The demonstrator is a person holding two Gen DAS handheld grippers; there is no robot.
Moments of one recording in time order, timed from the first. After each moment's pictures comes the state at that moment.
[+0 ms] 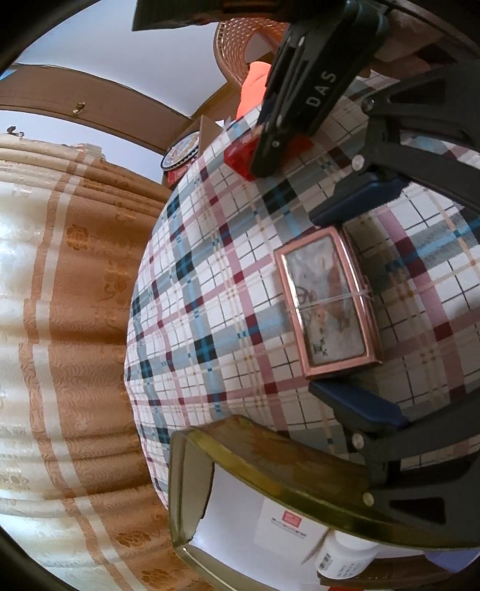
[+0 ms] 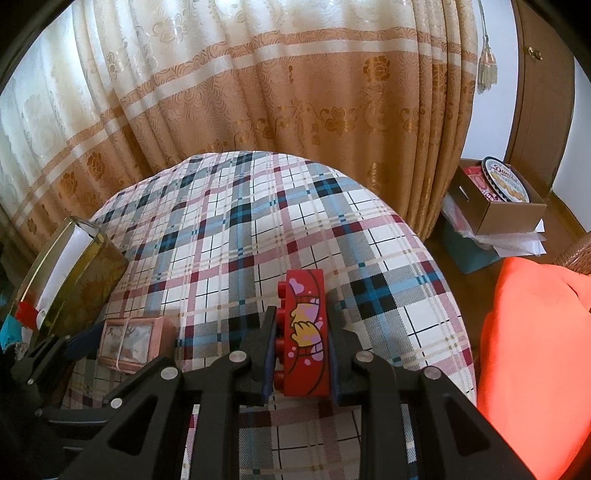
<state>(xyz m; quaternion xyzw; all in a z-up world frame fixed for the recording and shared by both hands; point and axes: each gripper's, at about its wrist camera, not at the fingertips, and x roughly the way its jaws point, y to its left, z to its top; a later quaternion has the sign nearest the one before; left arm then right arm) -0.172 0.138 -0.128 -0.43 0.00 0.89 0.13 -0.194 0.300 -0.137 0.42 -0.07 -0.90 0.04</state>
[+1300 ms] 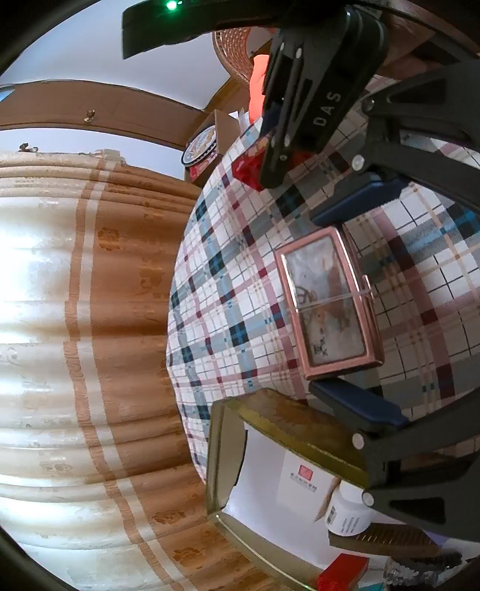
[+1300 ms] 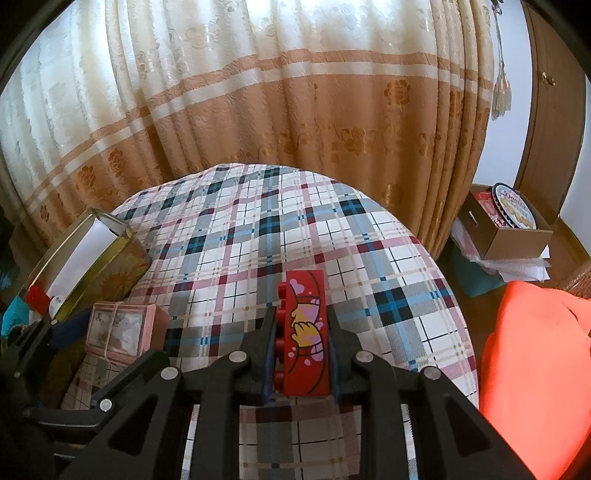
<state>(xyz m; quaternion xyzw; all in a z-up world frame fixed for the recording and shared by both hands) -0.147 0.138 -0.108 -0.36 0.03 0.93 0.11 -0.182 0.284 -0.124 0.38 -0.04 -0.92 0.06</state>
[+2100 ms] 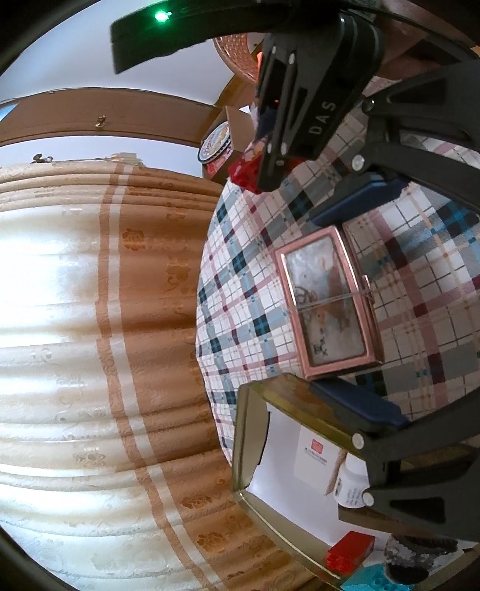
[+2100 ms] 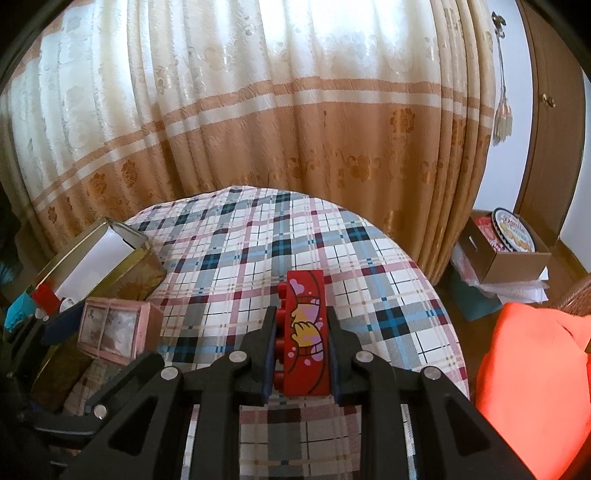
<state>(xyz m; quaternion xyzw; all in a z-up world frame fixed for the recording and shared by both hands) -0.124 0.135 -0.096 -0.30 0.04 0.95 0.09 -0.166 0.279 -0.108 0.34 -0.02 -0.94 0.07</state>
